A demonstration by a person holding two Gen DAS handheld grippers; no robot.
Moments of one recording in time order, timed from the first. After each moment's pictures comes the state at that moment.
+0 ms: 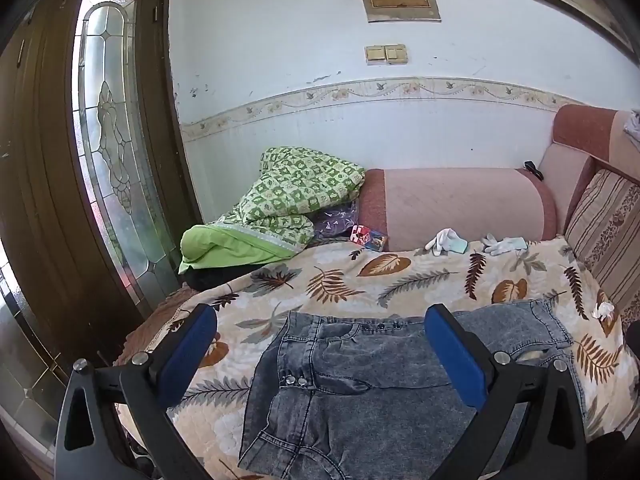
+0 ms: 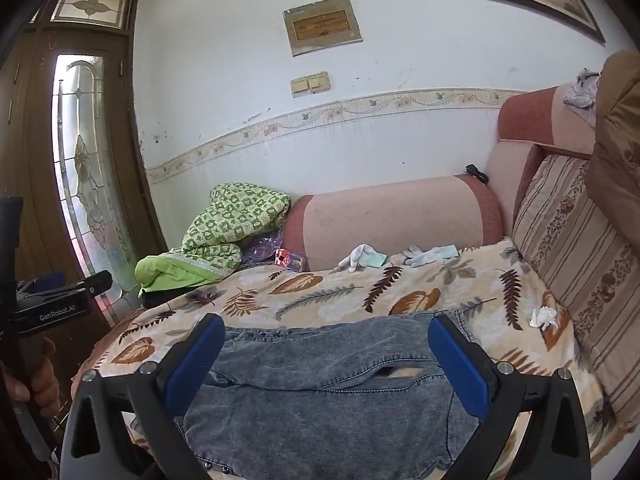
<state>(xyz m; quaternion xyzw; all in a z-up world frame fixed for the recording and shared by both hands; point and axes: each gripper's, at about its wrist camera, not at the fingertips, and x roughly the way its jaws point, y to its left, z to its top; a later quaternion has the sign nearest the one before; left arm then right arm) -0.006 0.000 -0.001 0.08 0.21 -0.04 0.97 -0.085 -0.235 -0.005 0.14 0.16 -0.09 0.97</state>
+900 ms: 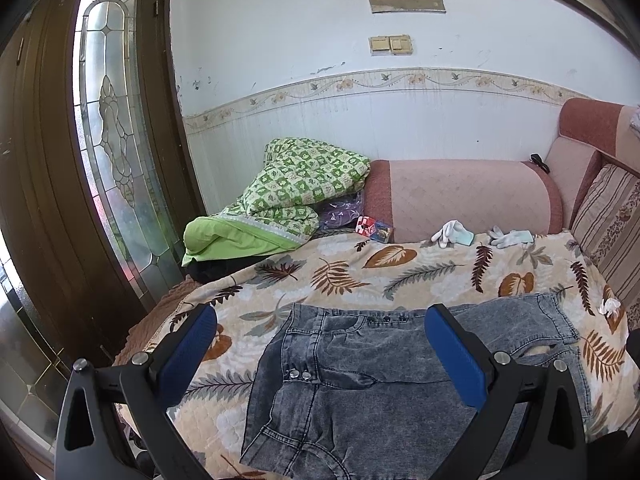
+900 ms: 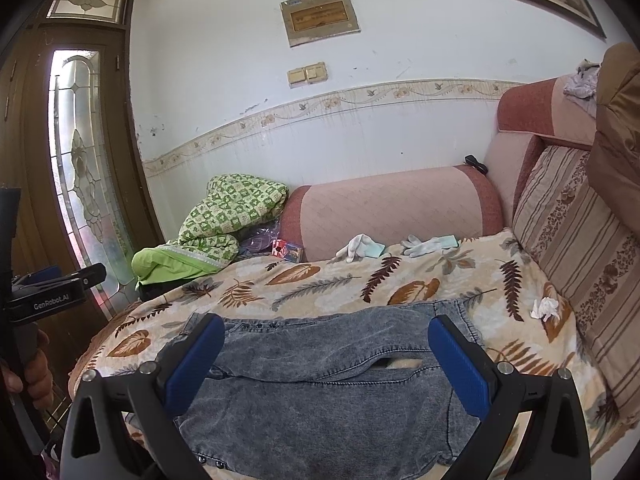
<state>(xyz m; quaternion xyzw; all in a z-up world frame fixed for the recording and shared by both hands) 0.002 -0.001 -0.009 0.08 0.23 -0.03 0.97 -0.078 -0.235 -0.021 0.15 0.17 -0.09 0.97</state>
